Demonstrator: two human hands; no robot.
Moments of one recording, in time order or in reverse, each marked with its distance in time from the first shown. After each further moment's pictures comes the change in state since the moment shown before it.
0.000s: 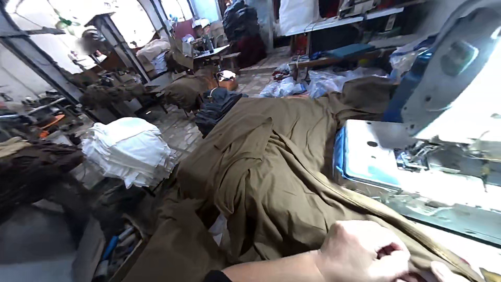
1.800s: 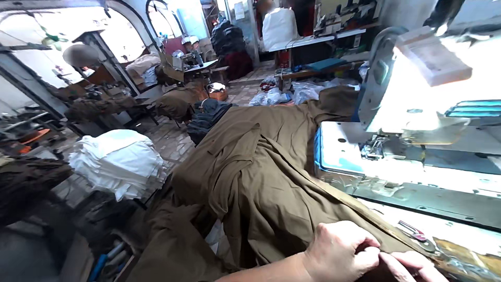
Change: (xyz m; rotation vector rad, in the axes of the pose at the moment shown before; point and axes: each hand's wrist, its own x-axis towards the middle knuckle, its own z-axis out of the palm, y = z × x) left_hand -0.019 0.015 0.003 0.046 -0.060 -0.008; right_hand -0.020 0.036 0.000 -0.396 0.234 -0.504
